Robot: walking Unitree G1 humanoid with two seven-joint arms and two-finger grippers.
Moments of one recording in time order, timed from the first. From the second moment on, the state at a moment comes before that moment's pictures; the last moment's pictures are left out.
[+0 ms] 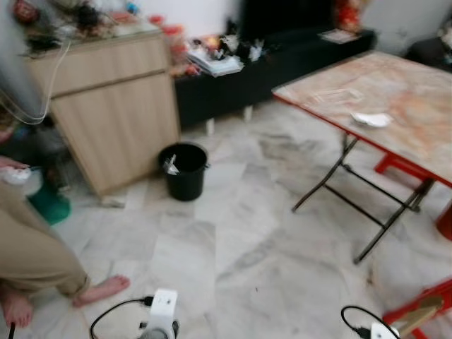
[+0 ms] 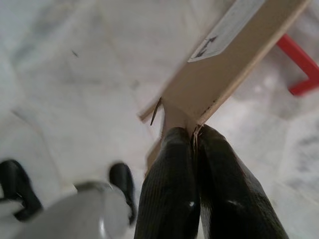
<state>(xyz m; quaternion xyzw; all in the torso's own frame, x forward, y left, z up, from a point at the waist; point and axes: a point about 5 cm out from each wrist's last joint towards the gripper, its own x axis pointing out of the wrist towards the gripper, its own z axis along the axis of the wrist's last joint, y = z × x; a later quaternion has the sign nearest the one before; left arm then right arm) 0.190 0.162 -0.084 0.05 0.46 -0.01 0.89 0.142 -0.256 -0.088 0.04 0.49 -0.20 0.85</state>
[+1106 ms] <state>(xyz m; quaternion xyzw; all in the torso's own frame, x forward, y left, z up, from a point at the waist) 0.185 0.156 -0.086 0.04 0.47 -0.01 0.88 0.140 -0.253 -0.089 0.05 0.49 -0.20 0.85</state>
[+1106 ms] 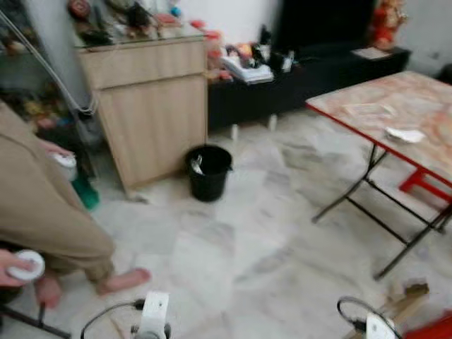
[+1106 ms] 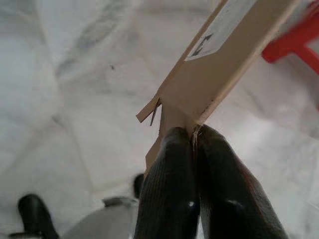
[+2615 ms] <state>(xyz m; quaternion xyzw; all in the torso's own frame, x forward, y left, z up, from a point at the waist) 0.192 0.162 -0.083 0.05 0.46 -0.01 0.89 0.144 -0.258 -0.086 0.05 0.48 -0.21 0.85</state>
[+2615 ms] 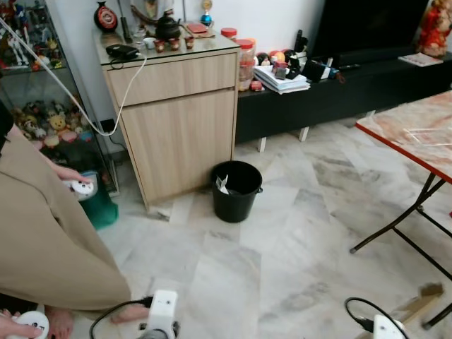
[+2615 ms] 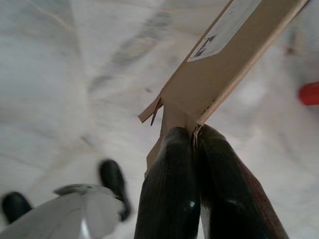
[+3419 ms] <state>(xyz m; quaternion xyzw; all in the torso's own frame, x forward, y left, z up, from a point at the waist) 0.202 0.139 -0.078 0.03 0.45 -0.03 0.89 0.135 -0.271 -0.085 0.06 0.48 -0.25 0.84</state>
